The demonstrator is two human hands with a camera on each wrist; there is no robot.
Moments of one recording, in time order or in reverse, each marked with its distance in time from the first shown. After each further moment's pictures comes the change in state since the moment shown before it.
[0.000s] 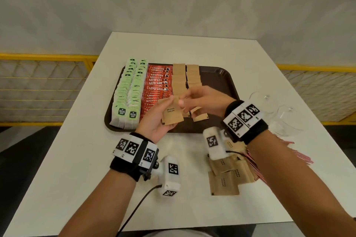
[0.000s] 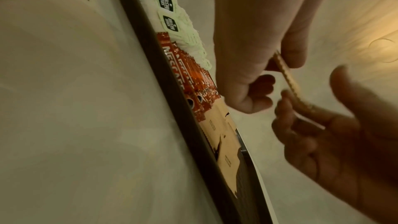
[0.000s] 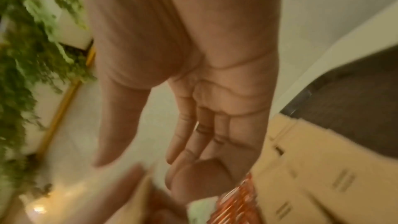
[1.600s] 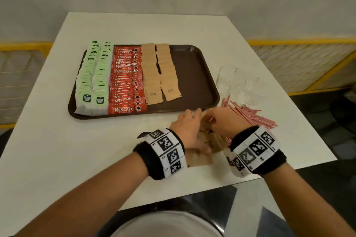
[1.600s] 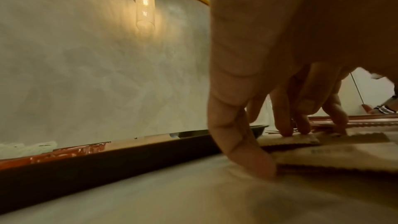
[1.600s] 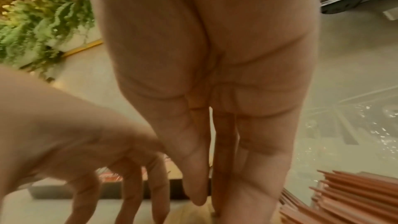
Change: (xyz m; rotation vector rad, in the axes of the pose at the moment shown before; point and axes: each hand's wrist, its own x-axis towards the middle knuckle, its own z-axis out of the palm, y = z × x) left_hand -0.024 -0.091 0.071 1.868 -0.491 0.052; right_hand -0.109 0.078 -0.003 -0.878 0.284 0.303
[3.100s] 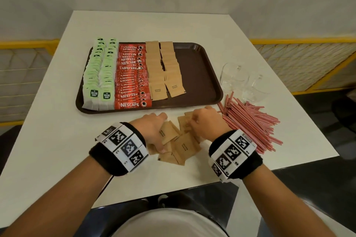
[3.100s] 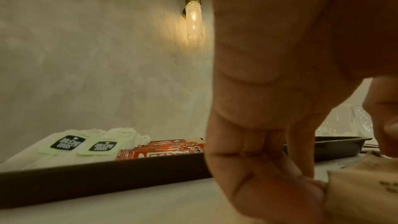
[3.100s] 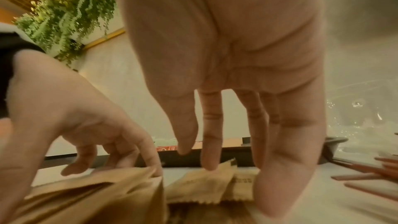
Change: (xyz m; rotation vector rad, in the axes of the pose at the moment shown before) left_hand -0.042 -0.075 -0.025 0.051 -0.168 -0.185; right_hand -0.004 -0.047 0.031 0.076 0.085 0.078
